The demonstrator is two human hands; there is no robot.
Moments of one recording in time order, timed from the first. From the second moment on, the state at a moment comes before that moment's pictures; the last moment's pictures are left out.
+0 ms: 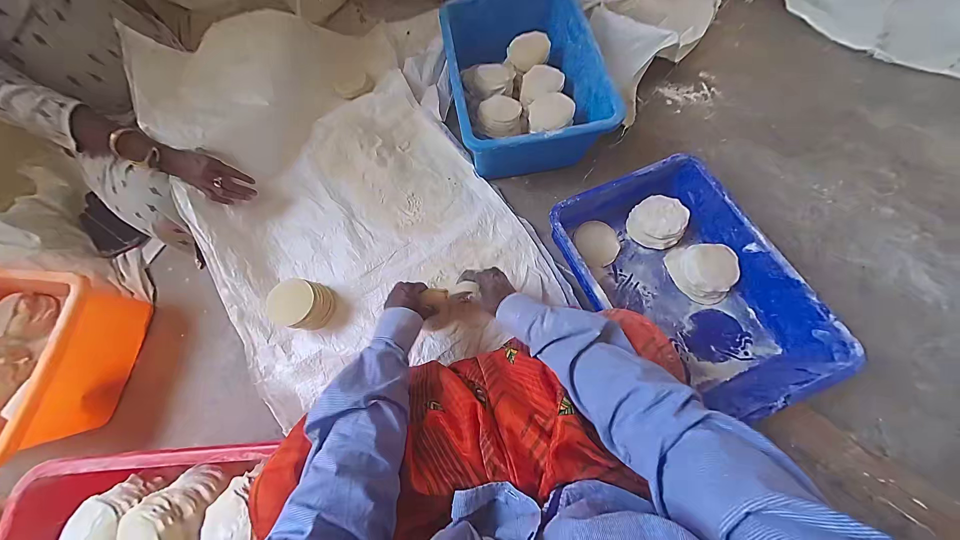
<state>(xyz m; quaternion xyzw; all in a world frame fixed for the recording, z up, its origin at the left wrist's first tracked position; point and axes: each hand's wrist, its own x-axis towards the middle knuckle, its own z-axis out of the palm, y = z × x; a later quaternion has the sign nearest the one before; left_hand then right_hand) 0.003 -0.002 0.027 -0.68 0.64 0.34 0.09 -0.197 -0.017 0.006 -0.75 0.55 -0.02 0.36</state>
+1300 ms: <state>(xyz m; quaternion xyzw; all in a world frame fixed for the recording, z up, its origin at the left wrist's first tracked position) 0.011 -0.001 0.030 -0.68 0.65 0.32 0.11 -0.188 -0.019 -0.004 -0.76 0.54 0.04 0.36</state>
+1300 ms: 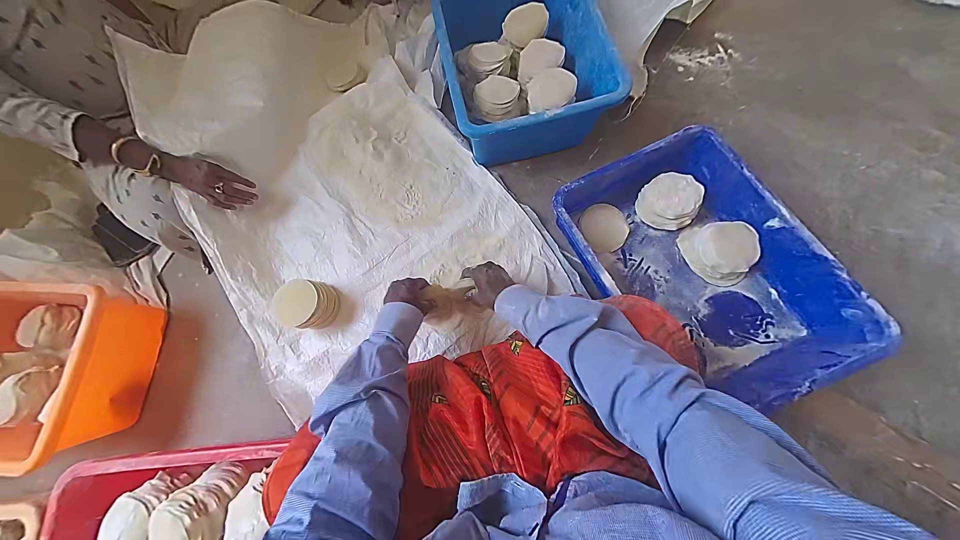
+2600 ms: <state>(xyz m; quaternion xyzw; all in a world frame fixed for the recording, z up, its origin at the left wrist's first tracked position) -0.005 0.017 0.040 -0.73 0.61 0.31 0.03 -0.191 -0.009 0.006 -0.76 0.53 -0.02 0.38</state>
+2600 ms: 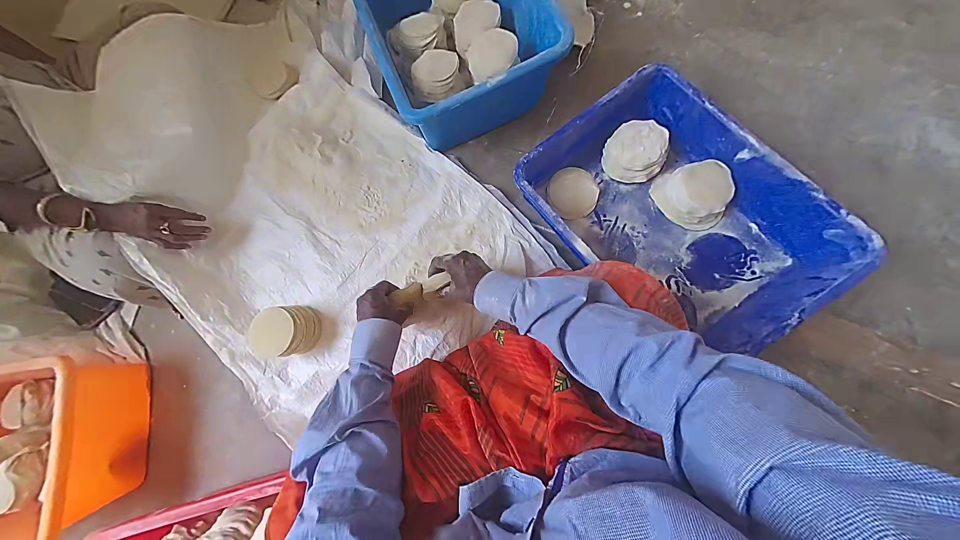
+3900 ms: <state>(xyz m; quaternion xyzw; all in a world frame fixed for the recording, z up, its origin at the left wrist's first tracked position) -0.001 0.050 0.104 -0.69 0.58 0.35 -0.25 -0.232 0.017 0.119 -0.65 0.63 -0.11 0.41</state>
